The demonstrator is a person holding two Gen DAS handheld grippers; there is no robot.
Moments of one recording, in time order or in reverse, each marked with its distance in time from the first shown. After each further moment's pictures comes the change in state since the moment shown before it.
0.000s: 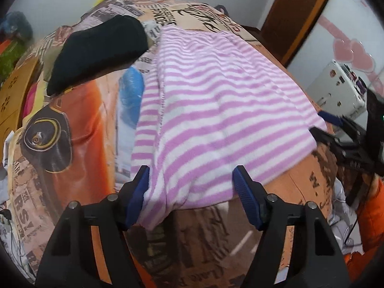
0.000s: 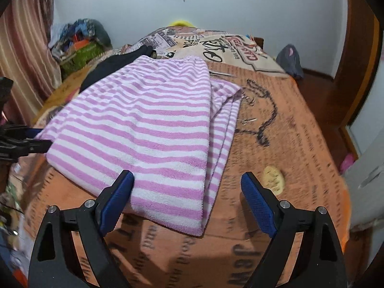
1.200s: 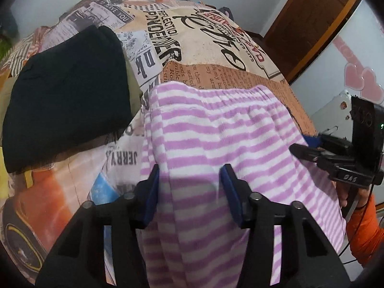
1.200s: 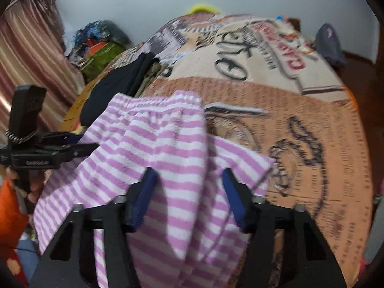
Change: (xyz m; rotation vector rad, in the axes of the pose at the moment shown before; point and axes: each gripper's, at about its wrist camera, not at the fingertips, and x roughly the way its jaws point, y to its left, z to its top) left arm 0.107 0.048 0.172 -0.064 0.018 -0.075; right arm 0.118 -0.051 0.124 0.046 0.126 0.339
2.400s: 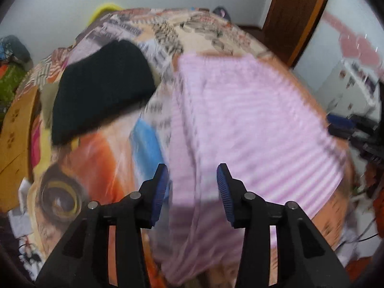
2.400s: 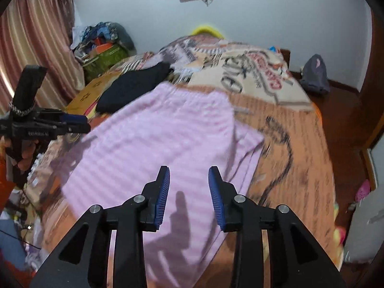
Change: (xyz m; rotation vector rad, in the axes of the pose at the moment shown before) left arm -0.086 -0.022 -0.099 0.152 -0.011 0.178; right arm -0.088 0.067 -0.079 -0.108 -0.091 -0.155
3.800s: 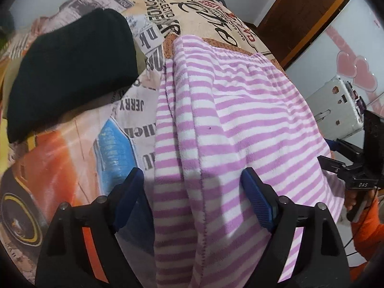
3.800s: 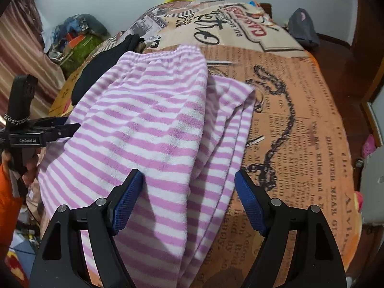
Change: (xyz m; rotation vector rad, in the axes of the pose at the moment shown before) left arm 0.069 0.023 0.041 -0.129 0.072 -0.224; right arm 0.046 -0.043 -0.002 0.190 0.153 0.002
